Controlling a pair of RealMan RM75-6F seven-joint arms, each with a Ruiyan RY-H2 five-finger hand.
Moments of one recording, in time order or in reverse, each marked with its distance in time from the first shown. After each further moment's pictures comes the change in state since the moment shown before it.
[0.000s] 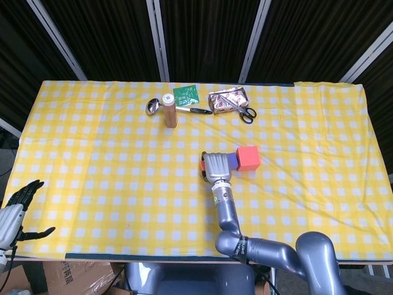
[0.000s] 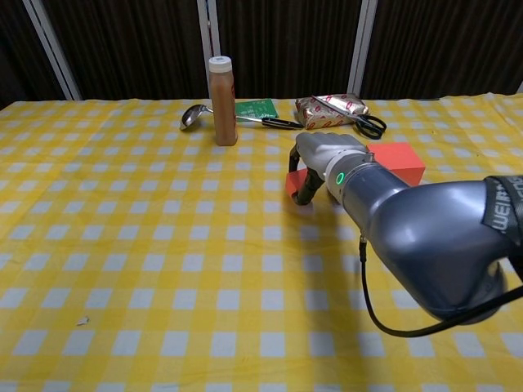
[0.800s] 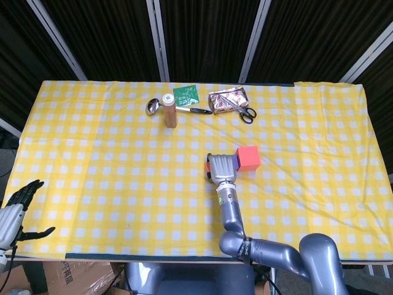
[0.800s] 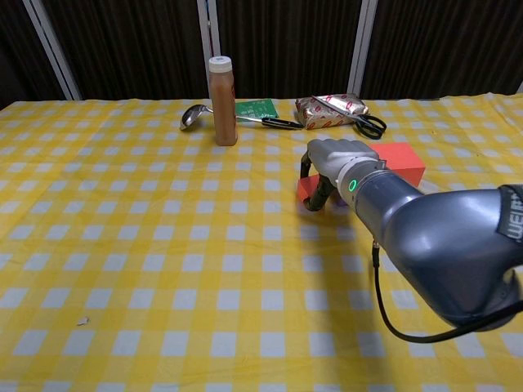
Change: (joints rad) left arm 0.000 -0.001 -0.001 -0.001 -0.002 0.000 0.004; right arm -0.032 0.006 -0.016 0.005 -0.003 -0.009 -0.006
